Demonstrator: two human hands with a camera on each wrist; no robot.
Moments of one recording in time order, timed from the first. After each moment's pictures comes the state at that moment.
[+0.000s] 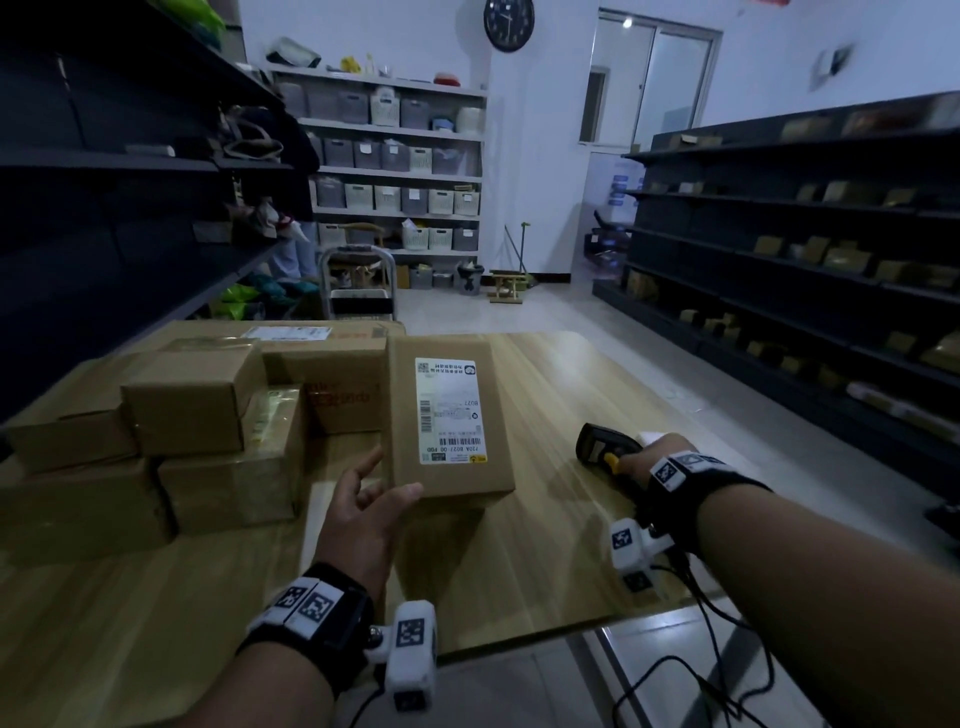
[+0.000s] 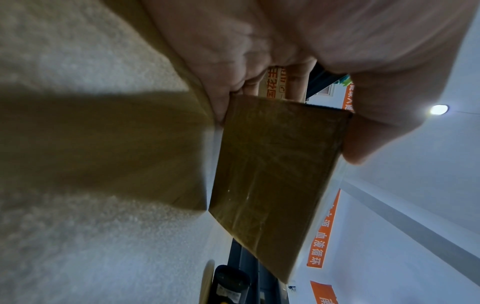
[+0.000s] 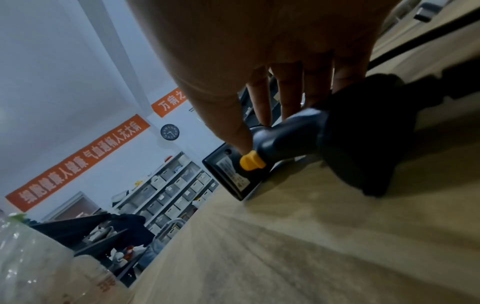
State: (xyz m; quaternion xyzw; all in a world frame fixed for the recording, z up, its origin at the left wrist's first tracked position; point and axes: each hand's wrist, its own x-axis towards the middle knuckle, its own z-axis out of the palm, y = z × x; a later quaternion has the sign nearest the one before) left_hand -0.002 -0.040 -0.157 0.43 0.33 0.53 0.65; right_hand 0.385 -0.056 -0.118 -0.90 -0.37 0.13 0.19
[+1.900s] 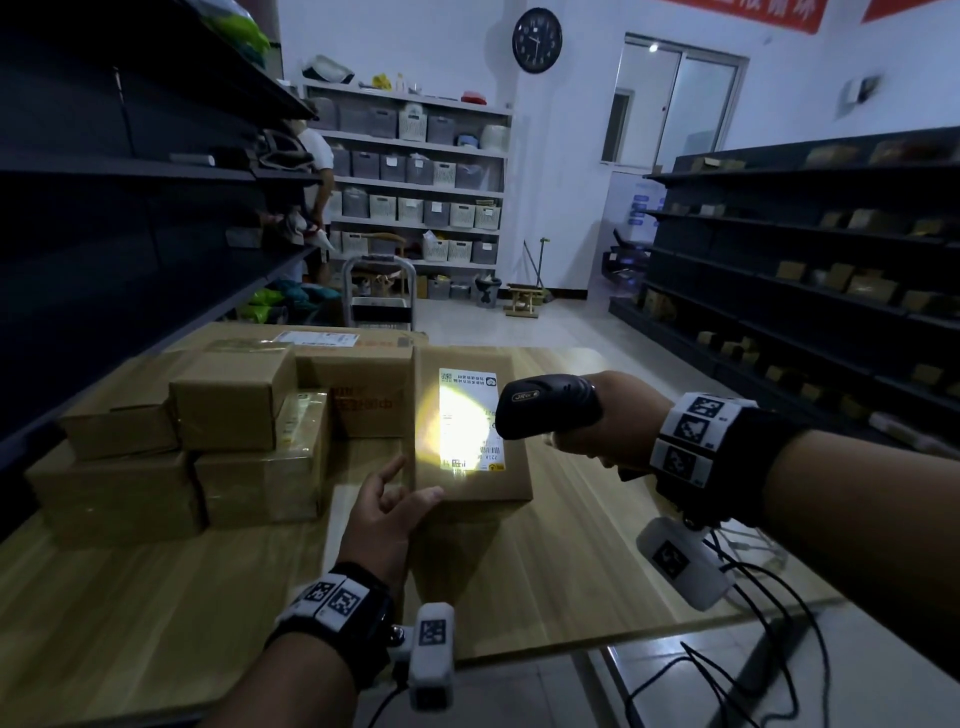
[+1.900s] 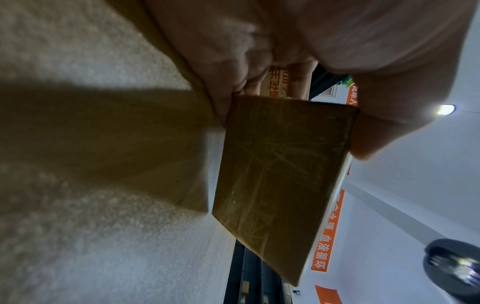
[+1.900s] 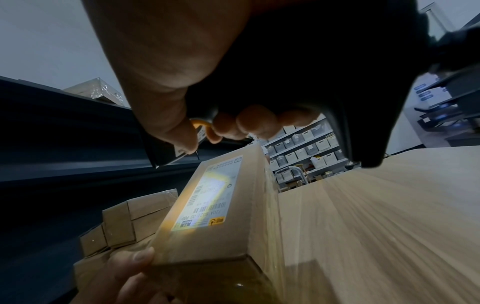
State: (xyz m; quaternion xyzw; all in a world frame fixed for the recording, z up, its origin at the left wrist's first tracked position) left_hand -0.002 -0.020 -0.174 0.41 0.35 0.53 0.66; right_hand 0.234 -0.107 0.026 -0.75 -0.62 0.15 0.20
